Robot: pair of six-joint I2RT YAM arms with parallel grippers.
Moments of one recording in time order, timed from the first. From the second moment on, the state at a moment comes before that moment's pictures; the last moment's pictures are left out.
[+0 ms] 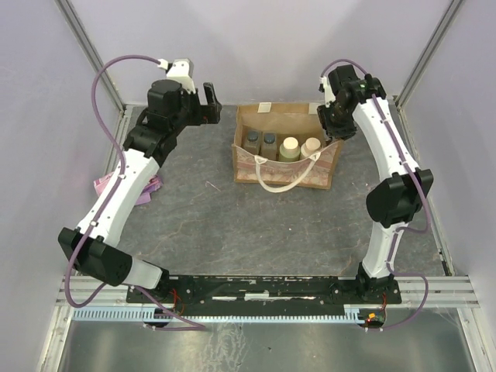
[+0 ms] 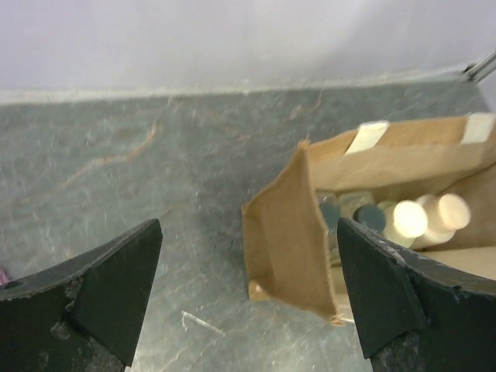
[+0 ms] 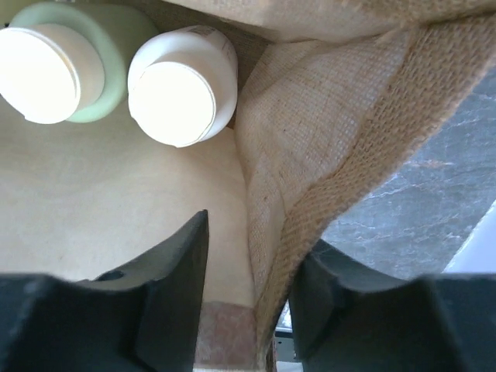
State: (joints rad) left arm -0.37 1.43 1.58 -0.41 -0.07 -0.22; right arm 0.23 1.96 2.13 -1.34 0.04 0.02
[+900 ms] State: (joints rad) left arm -0.35 1.45 1.52 -0.54 -0.26 -0.29; right arm 0.23 1.45 1.69 -0.90 0.20 0.03
